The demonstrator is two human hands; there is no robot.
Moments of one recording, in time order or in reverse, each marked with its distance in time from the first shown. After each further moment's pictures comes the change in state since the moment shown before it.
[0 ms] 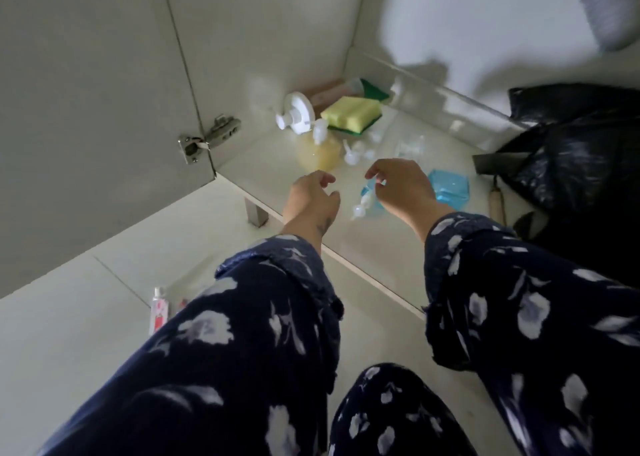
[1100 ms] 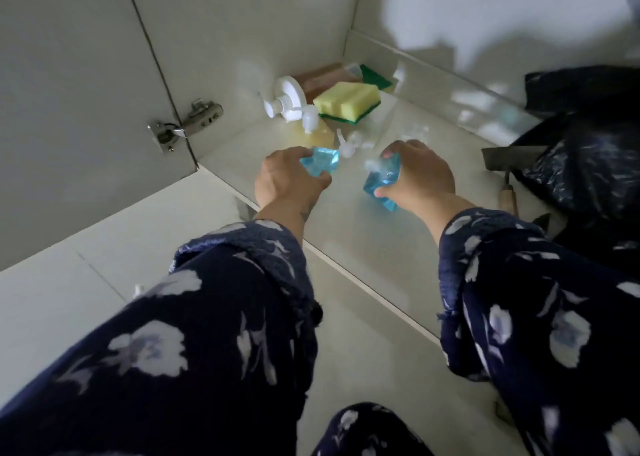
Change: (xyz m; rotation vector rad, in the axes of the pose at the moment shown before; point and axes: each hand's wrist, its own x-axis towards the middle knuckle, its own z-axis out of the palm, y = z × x) left_hand 0.016 0.013 0.001 0.105 0.210 -0.079; right_hand 0.016 0.039 -0.004 -0.112 0.028 -0.011
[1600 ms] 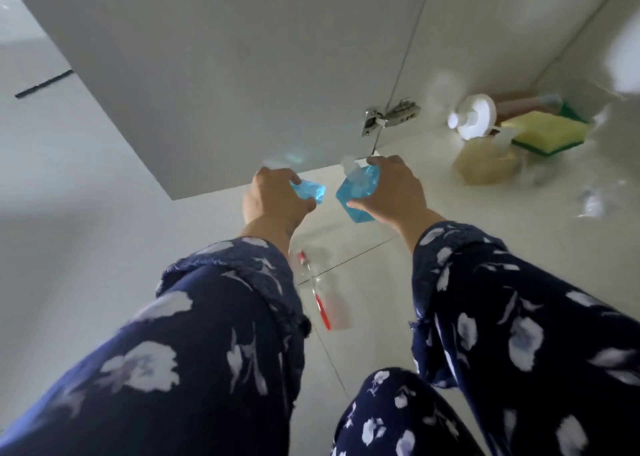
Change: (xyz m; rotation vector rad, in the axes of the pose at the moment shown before) left_hand -0.052 -0.170 -0.189 0.148 0.208 -0.326; right_hand -0.060 -0.247 0.076 0.187 -0.235 -0.375
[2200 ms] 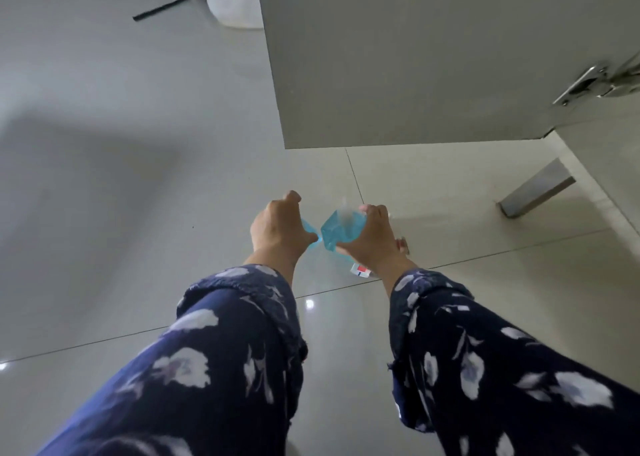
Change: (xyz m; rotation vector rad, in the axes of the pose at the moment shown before) left_hand 0.025 -0.217 0.002 0.225 -0.023 -0.200; right_hand -0.013 -0.095 0.240 0.281 -0.340 -0.051
